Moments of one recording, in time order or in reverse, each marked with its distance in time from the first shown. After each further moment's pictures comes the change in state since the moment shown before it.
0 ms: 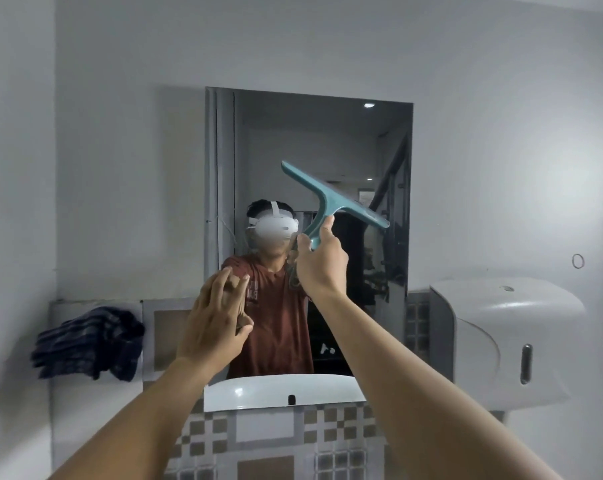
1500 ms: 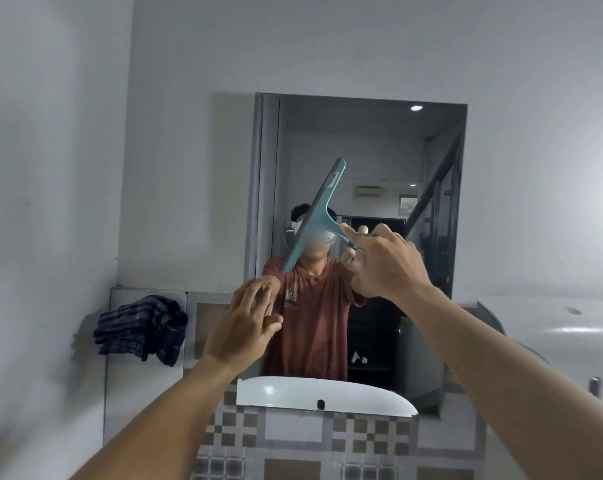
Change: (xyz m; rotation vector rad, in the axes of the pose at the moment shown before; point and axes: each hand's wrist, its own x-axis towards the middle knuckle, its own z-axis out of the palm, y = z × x) left_hand -0.014 -0.015 0.005 0.019 0.111 0.065; right_hand 0.024 0.010 -0.059 -0.803 -0.173 -0.572
